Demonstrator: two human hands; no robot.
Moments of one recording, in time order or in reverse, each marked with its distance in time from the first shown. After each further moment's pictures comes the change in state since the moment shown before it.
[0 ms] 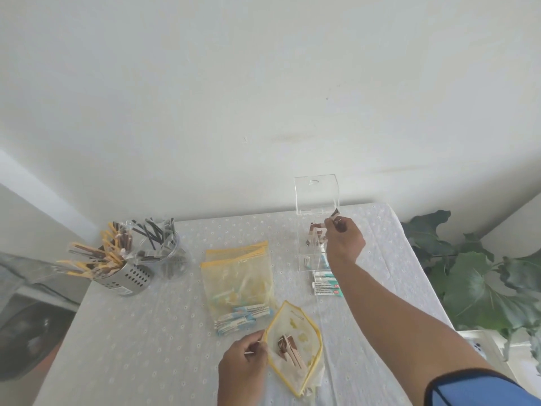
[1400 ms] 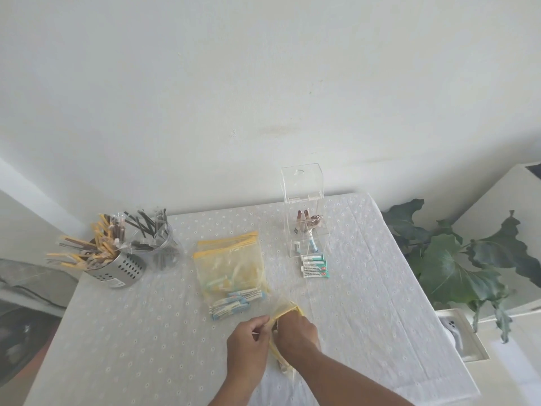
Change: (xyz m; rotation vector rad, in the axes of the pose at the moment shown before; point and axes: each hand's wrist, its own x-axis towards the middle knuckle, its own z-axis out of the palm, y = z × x) left_hand -0.008 -0.009 0.012 0.115 -0.074 0.163; right_hand -0.197 0.106 -0.042 -1.128 -0.734 -0.124
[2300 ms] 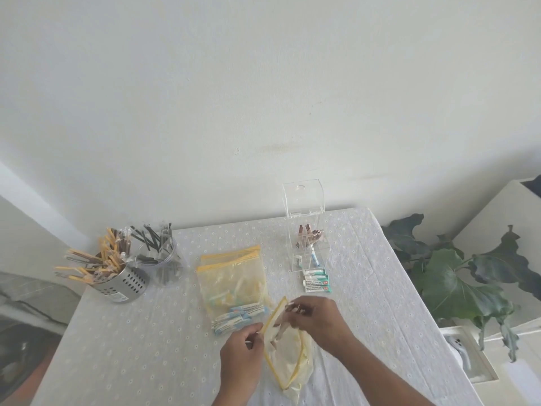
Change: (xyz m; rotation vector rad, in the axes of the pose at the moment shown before) left_hand 0.004 0.004 -0.017 -0.031 0.046 -0.023; right_hand -0.022 0.035 -0.092 0.766 0.065 -0.351
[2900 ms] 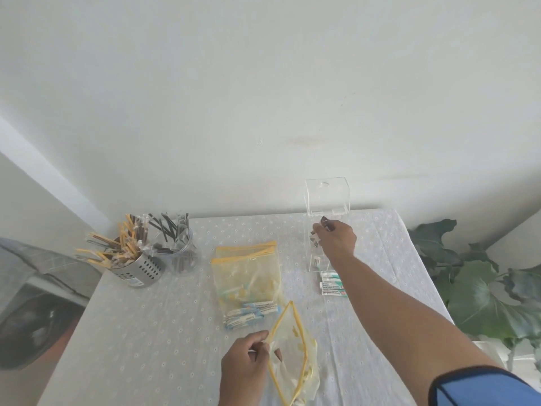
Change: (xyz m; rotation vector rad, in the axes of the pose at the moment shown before) left_hand -0.006 -0.007 -0.014 -0.016 0.016 -0.036; right_hand 0.179 -0.040 -0.036 0.063 0.491 0.212
